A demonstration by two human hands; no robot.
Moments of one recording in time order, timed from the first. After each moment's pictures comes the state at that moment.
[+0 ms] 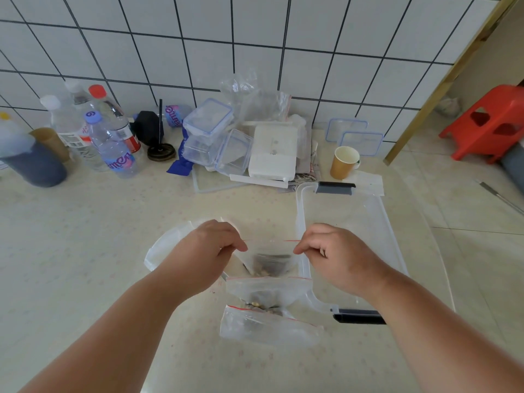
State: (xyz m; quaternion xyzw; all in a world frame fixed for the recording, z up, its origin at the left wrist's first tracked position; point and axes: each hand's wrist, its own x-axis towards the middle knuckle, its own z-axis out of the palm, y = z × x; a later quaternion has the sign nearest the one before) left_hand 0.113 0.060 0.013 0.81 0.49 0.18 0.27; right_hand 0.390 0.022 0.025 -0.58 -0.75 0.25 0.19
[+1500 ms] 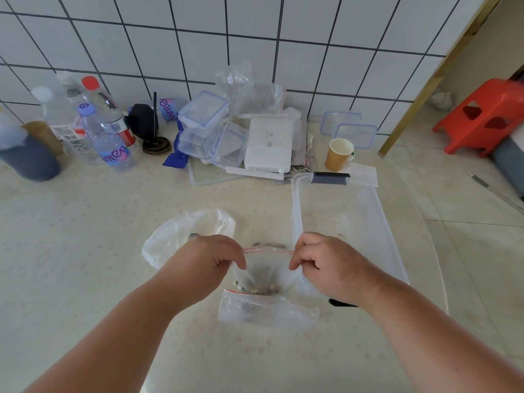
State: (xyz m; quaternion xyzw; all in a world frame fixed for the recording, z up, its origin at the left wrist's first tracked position) left_hand 0.108 0.029 0.001 0.83 0.46 0.18 0.27; right_hand 0.379 -0.008 0.026 -0.59 -0.74 0.29 0.10
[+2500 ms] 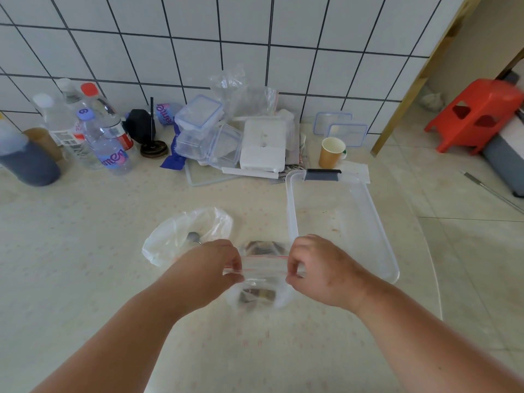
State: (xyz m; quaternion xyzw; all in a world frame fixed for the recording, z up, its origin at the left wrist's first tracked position) left_hand 0.115 0.012 0.008 0.83 0.50 0.04 0.25; right_hand 0.366 -0.028 0.027 -0.59 -0.78 0.22 0.06
